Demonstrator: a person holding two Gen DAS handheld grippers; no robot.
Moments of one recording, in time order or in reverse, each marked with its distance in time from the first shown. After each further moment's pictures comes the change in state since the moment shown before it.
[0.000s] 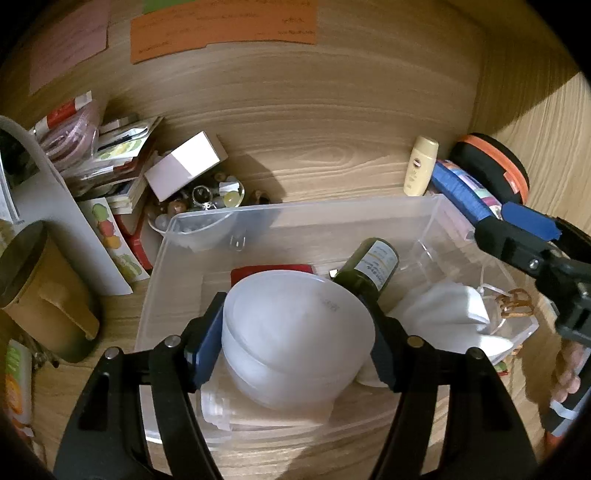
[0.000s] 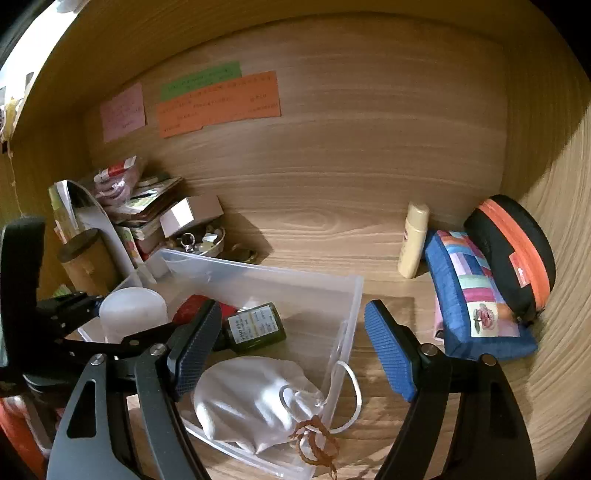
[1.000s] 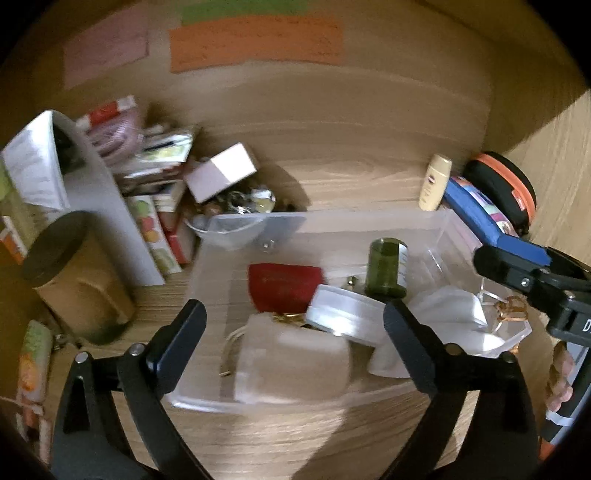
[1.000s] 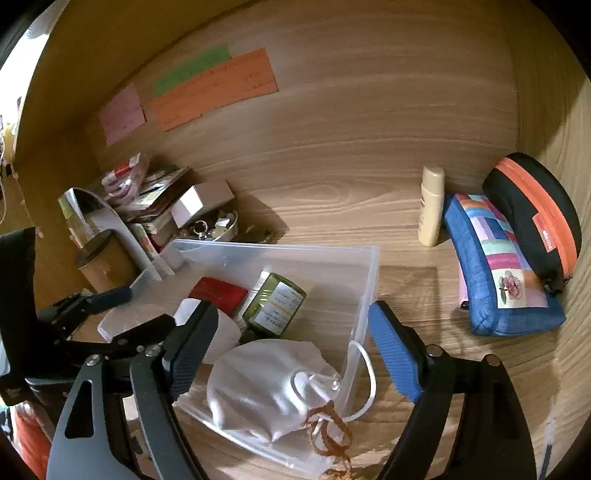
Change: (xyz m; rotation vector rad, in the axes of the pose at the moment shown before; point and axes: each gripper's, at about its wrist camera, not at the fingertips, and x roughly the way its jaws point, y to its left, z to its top) left arm -0.032 0.012 -0.003 -0.064 -0.034 0.075; right arm 0.004 -0.010 -0.002 0.092 0.082 0.104
